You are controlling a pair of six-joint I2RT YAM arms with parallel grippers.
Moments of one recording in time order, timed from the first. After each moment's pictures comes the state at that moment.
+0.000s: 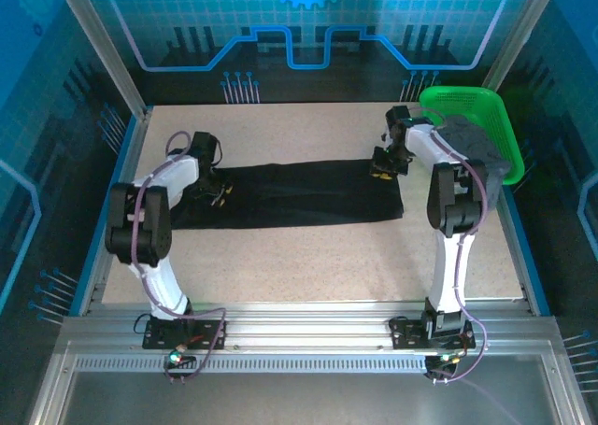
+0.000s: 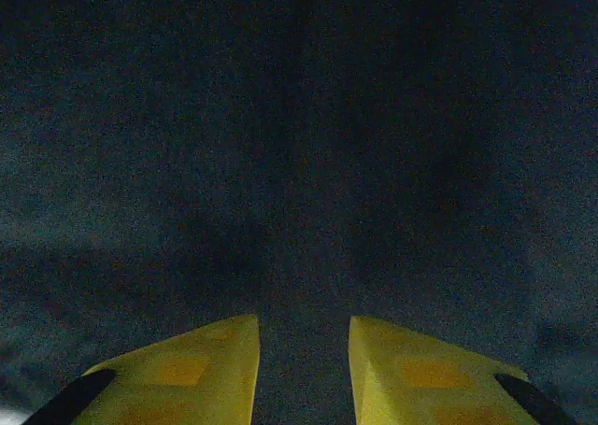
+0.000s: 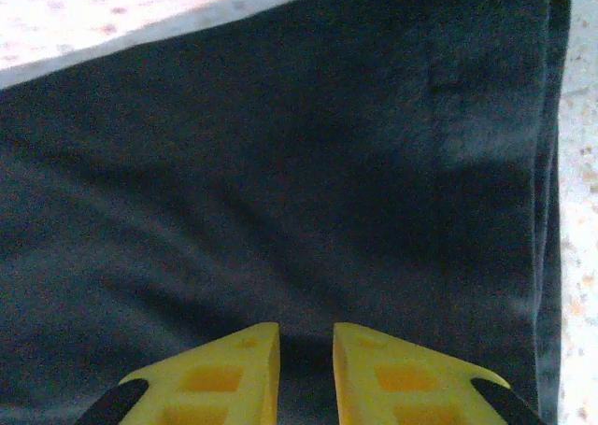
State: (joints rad) left arm -0.03 1.87 1.26 -0.72 0.12 -1.18; right arm 0.11 2.19 1.77 -0.99 -0.16 0.33
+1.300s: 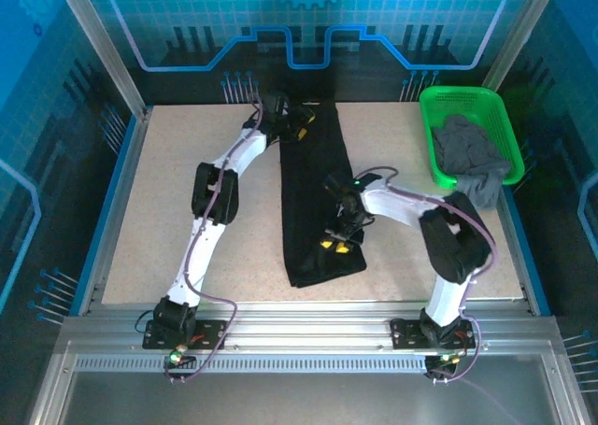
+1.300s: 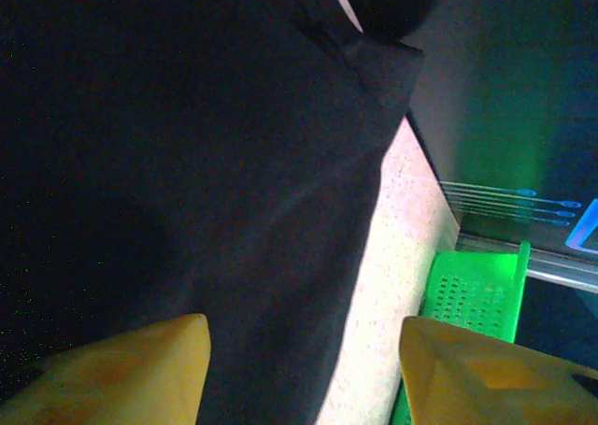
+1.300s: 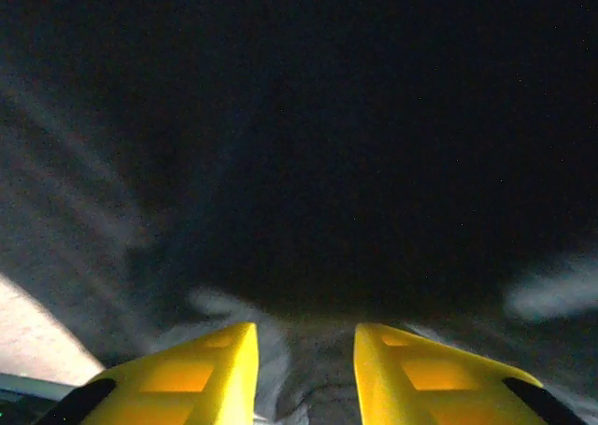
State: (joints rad) left arm -0.27 2.70 2.41 -0.32 0.40 -1.20; right arm 0.59 1.75 1.15 -0.88 -0.34 0.90
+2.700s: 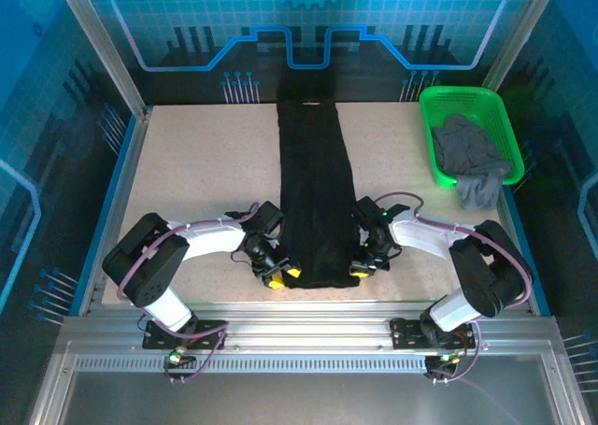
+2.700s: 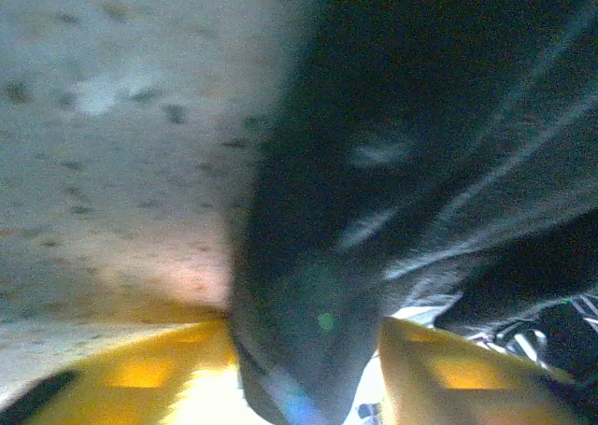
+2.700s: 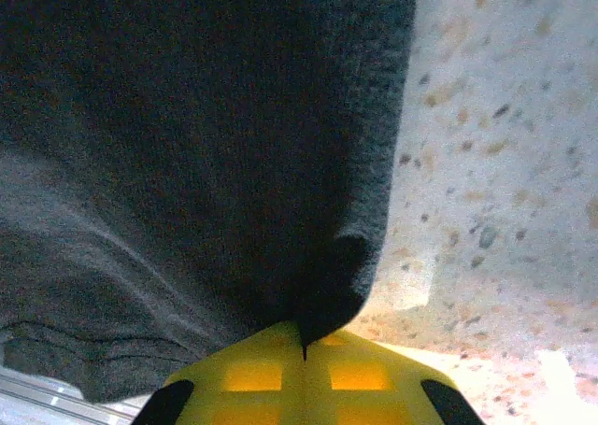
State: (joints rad) left arm -0.65 1.63 0.75 -0.52 0.63 -1.12; right arm 0.58 1.51 0.75 -0.77 -0.34 0.71
